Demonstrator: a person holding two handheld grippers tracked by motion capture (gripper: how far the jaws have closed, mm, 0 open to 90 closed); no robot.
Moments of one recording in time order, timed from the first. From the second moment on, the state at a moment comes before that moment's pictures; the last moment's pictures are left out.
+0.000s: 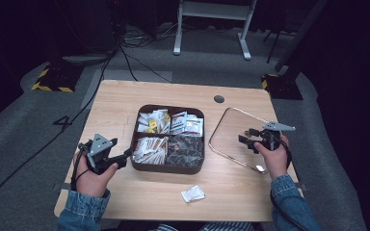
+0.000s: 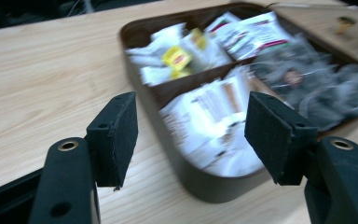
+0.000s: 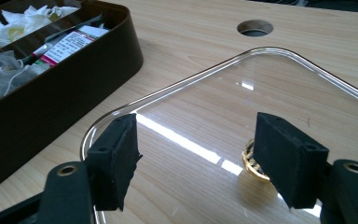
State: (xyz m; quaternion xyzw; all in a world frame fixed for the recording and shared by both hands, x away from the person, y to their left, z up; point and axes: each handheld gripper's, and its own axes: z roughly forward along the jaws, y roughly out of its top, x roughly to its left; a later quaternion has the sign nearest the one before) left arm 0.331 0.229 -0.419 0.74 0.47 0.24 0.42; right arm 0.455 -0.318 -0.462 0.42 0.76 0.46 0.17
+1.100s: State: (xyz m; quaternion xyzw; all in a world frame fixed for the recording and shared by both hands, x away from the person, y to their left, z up) left arm 0.362 0.269 -0.491 0.76 0.55 0.16 0.31; right arm 0.475 -0.323 -0.481 0.45 0.78 0.38 0.20
